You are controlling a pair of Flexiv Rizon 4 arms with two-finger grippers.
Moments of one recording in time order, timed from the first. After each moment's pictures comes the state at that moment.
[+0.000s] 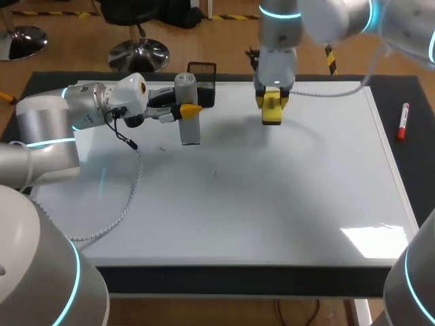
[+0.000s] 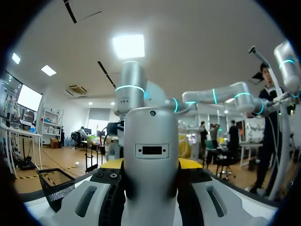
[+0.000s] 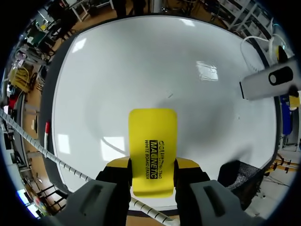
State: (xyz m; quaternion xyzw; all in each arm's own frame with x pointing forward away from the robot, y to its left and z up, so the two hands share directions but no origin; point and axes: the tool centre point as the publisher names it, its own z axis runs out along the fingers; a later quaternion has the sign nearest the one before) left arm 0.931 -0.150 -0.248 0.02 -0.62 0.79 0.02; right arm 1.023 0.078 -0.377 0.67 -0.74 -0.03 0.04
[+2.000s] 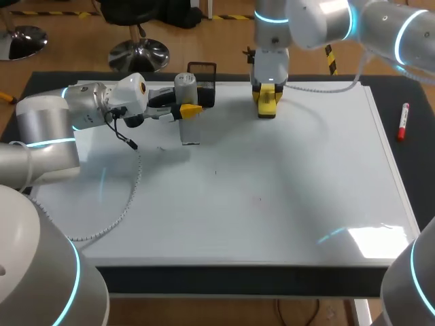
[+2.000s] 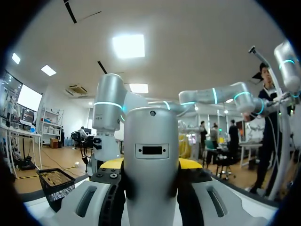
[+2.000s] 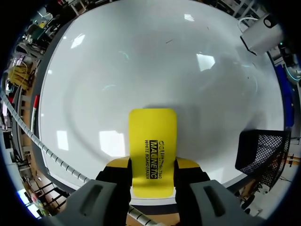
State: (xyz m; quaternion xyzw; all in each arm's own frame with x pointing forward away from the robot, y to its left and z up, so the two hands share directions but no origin) left arm 0.931 -0.150 -0.248 0.02 -0.62 0.79 0.02; right arm 1.100 0.076 -0.431 0.67 -0.74 -0.02 0.03
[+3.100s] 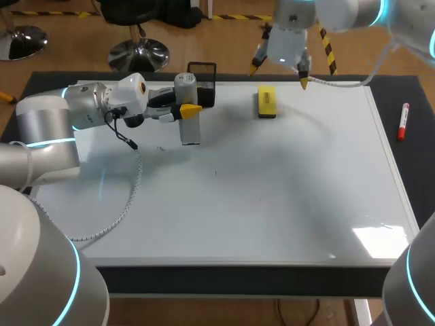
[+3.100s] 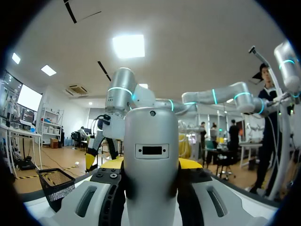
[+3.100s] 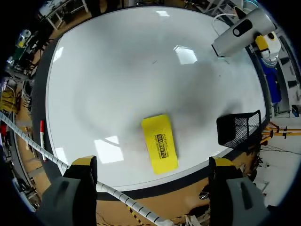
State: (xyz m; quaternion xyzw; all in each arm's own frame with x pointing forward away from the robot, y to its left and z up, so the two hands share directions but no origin) left arm 0.931 -0.150 -0.248 0.02 -0.62 0.79 0.02; right arm 1.090 0.054 -0.352 0.59 -0.81 -0.05 -0.03
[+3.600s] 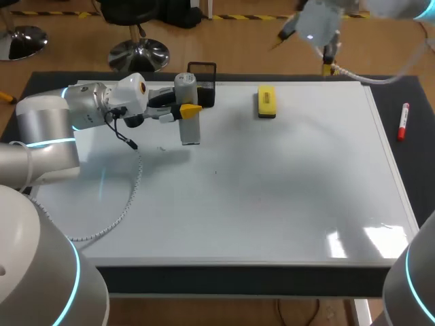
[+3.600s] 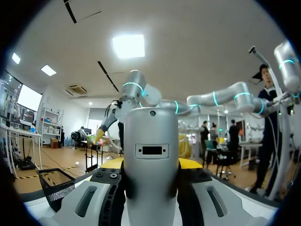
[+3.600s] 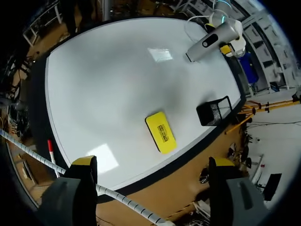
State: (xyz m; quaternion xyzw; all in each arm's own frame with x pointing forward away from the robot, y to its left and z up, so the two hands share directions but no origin) left arm 0.931 -0.150 -0.248 0.02 -0.62 0.79 0.02; right arm 1.081 0.011 -0.281 0.50 -0.85 -0.12 -0.10
